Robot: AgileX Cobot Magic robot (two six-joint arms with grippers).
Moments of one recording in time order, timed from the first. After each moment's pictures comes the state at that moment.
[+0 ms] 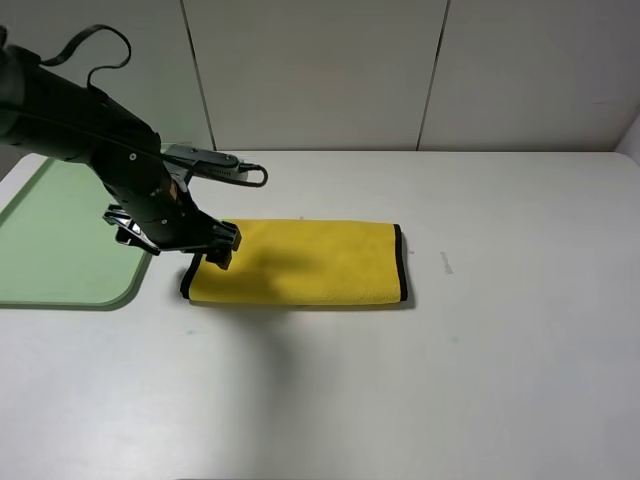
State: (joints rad) left arm -0.47 1.90 -0.98 0.30 0.34 -0.45; right arm 0.25 -0.01 -0.50 0.11 1.03 -0.10
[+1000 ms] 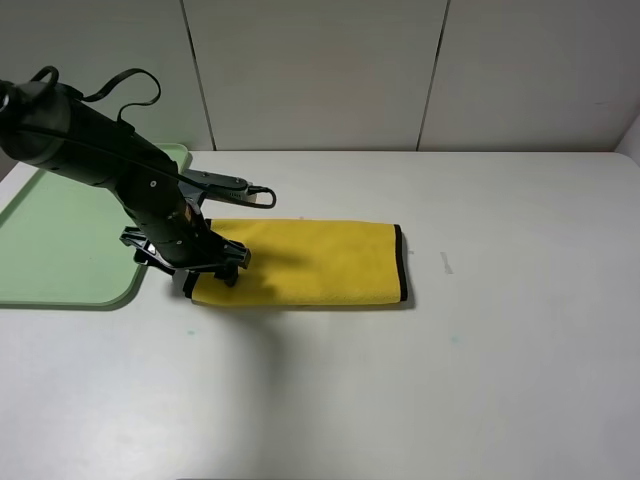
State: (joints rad) left arm -0.47 2.00 -0.98 0.28 0.27 -0.45; right arm 0.25 -0.01 -0.50 0.11 1.03 -0.10
